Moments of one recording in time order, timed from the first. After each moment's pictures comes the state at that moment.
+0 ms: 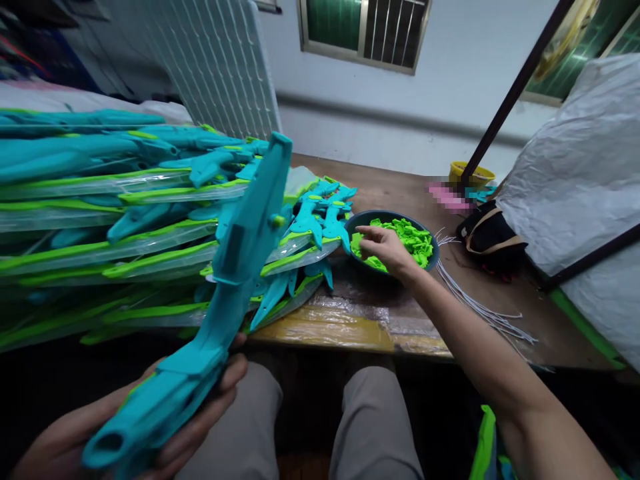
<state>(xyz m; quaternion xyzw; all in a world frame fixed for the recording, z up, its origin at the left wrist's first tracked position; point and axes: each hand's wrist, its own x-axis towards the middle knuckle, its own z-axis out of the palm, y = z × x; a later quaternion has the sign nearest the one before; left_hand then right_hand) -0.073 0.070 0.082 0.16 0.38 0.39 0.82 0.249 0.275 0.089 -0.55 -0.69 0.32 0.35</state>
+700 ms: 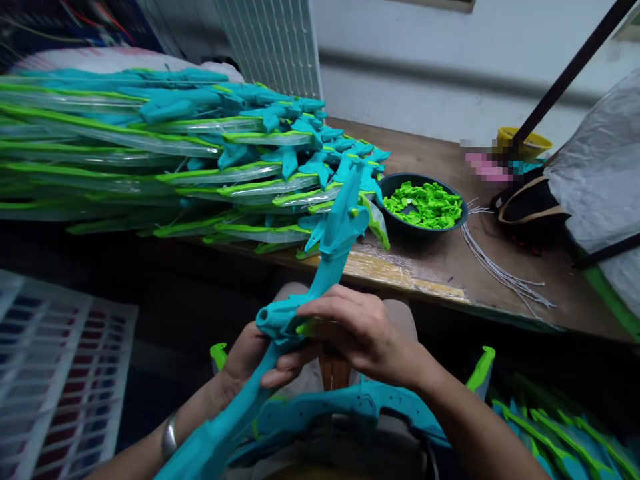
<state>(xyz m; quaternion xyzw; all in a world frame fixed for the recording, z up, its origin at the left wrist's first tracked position) -0.032 0.007 0.027 0.14 0.13 0.32 0.93 0.174 0.031 0.089 -0.20 -0.85 0.32 0.38</state>
